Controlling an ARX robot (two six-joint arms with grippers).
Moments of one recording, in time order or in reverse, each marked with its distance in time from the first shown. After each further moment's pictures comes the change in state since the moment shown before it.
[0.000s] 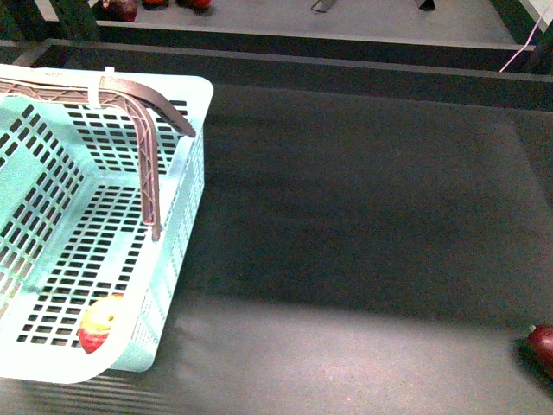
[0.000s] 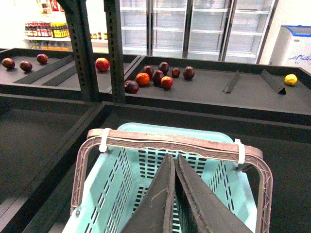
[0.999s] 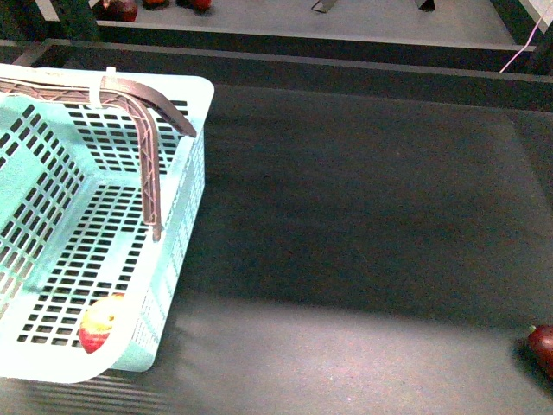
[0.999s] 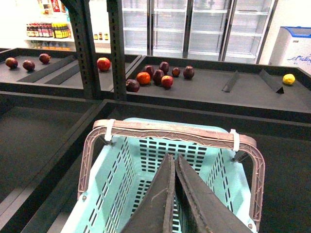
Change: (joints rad) left arm 0.000 -0.415 0.000 -0.417 0.000 0.000; right arm 0.000 0.000 0.000 0.000 0.000 0.000
